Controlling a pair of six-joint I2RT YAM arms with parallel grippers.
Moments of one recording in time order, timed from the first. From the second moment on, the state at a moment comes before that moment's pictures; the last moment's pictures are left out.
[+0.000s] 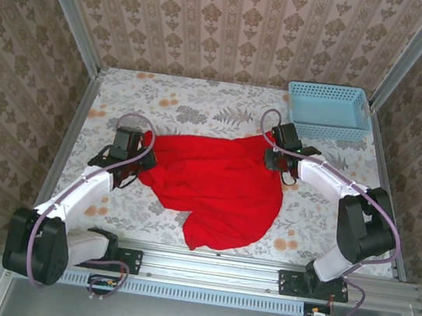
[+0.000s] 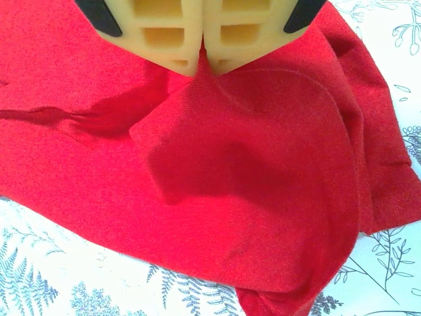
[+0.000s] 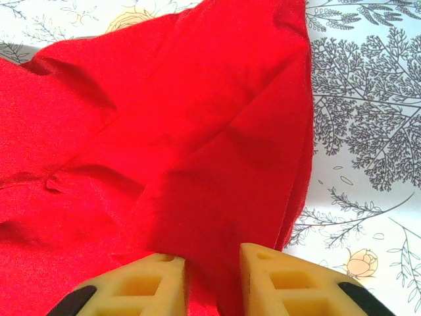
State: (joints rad) left arm -0.27 1.14 0.65 -0.36 0.08 -0.61; right arm 0.35 1.61 1.04 -0.43 0.13 0.27
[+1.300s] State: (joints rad) left arm -0.06 0.59 1.22 -0.50 0.21 -0.45; right arm 0.36 0.85 1.67 -0.78 0.22 0.07
